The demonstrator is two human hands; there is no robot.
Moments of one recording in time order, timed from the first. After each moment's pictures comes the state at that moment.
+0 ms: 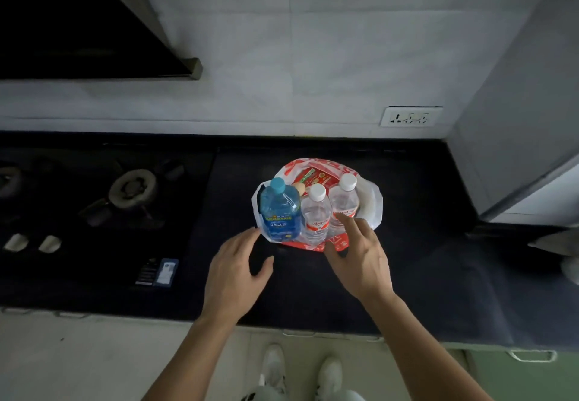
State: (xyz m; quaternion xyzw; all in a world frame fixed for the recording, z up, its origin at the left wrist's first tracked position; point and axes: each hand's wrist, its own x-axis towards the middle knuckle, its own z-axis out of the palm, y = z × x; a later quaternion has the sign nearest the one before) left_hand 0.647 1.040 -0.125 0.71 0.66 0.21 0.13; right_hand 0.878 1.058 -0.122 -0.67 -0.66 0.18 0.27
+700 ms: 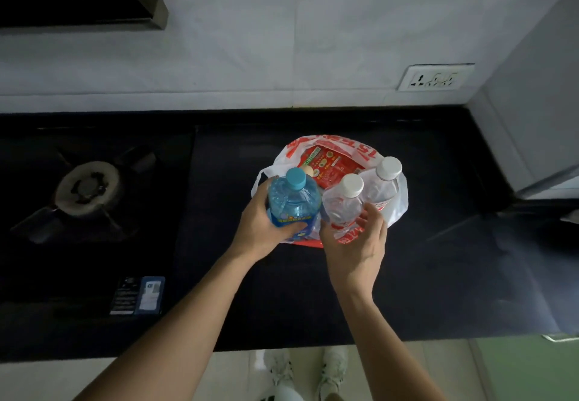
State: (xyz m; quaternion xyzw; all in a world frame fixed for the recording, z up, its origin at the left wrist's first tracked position) left_hand 0.637 1.176 -0.204 0.61 0.55 0.33 0.46; right_hand 0.790 1.101 -0.184 -0.77 -0.38 0.21 0.47
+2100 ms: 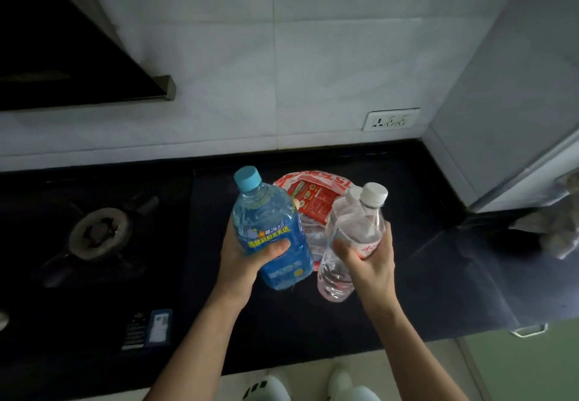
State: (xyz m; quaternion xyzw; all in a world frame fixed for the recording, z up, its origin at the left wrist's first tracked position) left_hand 0.622 1.130 -0.102 0.45 0.42 0.49 0.62; right_hand 0.825 1.072 -0.103 -0.58 -0.41 0.37 0.60
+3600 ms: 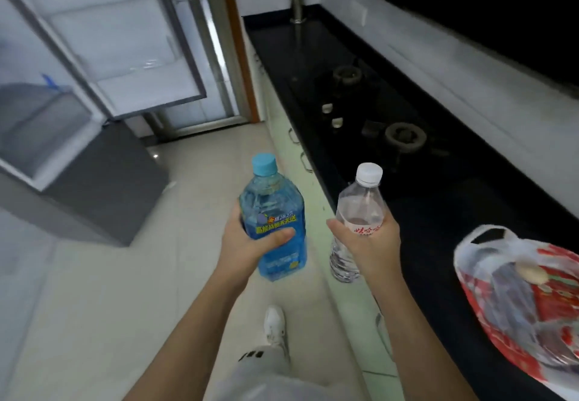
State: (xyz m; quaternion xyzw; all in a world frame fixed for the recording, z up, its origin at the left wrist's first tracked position) left_hand 0.620 0.761 -0.063 0.07 0.67 0.72 0.16; right_hand 0.691 0.960 -0.080 -0.25 -0.71 0.62 0.21
